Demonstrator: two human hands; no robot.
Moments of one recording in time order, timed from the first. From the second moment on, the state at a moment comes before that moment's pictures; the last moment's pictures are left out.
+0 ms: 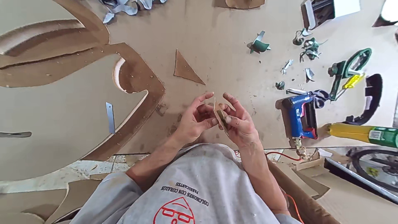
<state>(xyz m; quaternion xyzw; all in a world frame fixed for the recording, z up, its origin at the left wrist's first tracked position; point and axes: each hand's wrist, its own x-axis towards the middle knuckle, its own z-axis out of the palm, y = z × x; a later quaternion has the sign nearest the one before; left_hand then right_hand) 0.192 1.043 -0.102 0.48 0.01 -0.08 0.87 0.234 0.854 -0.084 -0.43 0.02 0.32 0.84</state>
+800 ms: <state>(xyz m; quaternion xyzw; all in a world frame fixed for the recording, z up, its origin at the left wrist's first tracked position) 0.197 1.052 -0.120 0.44 0.09 -0.06 0.89 0.235 0.839 -0.105 -0.32 0.03 0.29 0.90</state>
